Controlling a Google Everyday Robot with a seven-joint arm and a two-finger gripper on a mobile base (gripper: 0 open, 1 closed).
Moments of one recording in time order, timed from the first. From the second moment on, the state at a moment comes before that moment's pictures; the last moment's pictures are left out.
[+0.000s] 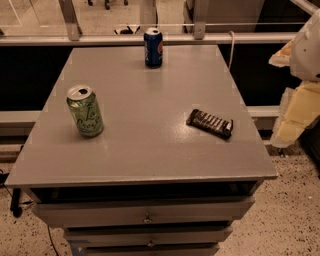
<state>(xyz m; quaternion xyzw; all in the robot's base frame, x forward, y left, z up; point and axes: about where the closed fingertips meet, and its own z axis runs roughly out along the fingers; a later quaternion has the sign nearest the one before) 0.438 -0.217 0.976 -0.60 0.78 -0.03 0.16</state>
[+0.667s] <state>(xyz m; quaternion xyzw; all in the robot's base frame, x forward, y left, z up) 0.444 -0.208 0.969 -0.59 0.79 -0.01 0.19</state>
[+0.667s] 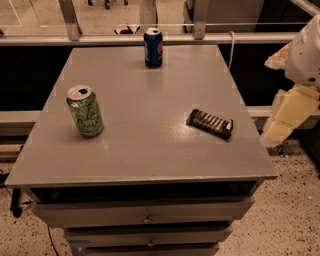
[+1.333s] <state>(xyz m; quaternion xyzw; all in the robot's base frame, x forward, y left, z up) 0.508 -0.154 0.932 -0.54 0.79 0.08 0.29</state>
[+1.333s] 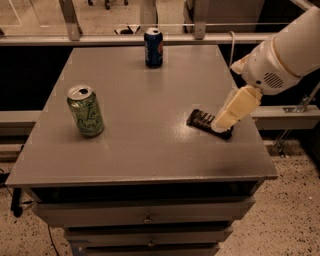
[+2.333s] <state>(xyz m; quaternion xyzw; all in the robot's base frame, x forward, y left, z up) 0.529 -0.141 0.859 -0.53 0.79 0.10 0.29</state>
